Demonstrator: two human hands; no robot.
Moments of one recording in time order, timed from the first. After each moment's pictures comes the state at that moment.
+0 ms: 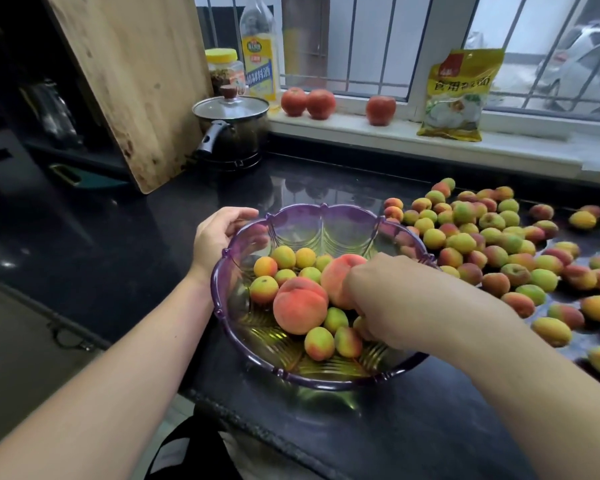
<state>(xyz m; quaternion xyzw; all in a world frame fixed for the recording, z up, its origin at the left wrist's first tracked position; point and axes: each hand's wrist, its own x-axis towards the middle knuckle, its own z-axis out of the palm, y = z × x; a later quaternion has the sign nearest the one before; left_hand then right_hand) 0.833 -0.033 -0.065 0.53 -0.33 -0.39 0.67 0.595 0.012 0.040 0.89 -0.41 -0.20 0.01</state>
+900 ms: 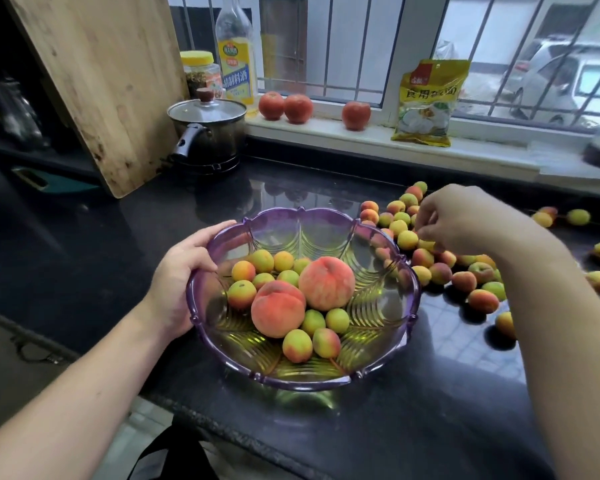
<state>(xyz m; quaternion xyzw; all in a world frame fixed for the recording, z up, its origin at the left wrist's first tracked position) 0.827 0.016 -0.054 0.44 -0.35 -0.53 0.63 0.501 -0.091 0.041 0.77 -0.64 0.03 -0.07</state>
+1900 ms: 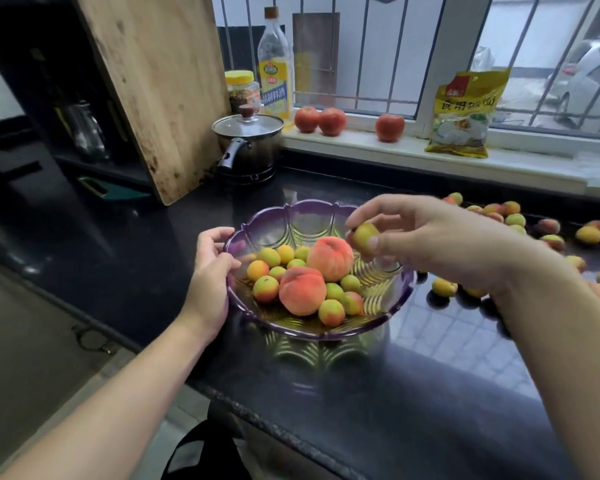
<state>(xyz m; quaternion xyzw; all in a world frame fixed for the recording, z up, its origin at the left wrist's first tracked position) 0.837 0.028 -0.062 0.55 -0.39 -0.32 0.67 0.557 -0.026 0.068 0.80 -0.37 0.16 -0.45</state>
